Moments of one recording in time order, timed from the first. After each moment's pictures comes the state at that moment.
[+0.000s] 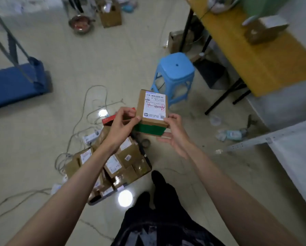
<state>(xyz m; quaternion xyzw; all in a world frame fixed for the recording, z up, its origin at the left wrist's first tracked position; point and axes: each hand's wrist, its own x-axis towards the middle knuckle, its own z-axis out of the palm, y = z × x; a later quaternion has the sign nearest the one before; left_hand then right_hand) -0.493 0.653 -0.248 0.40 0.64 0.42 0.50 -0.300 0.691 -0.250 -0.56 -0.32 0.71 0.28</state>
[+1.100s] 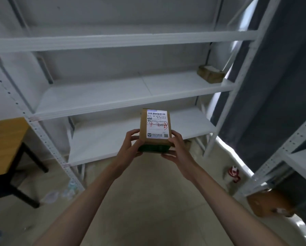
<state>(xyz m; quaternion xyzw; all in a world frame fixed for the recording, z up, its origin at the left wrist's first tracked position) 0.127 0.306 -0.094 0.74 0.05 0.03 0.67 0.174 0.116 -0.103 -0.66 -0.05 0.17 0.73</state>
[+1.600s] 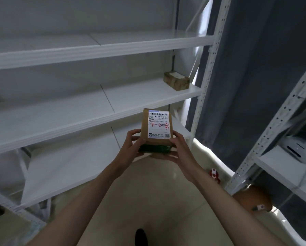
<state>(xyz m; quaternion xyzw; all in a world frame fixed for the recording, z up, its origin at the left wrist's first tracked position) 0.292 0.192 -0.086 0.75 -0.03 -0.03 0.66 0.297 -0.009 -0.098 -0.66 -0.01 0.08 0.75</state>
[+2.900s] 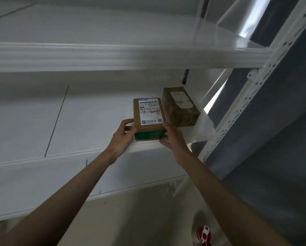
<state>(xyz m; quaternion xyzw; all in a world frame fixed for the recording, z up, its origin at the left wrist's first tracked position) 0.781 0.081 -0.108 0.76 0.15 0.04 0.63 0.830 -0.104 -0.090 -0.67 0.04 0.18 0.72</state>
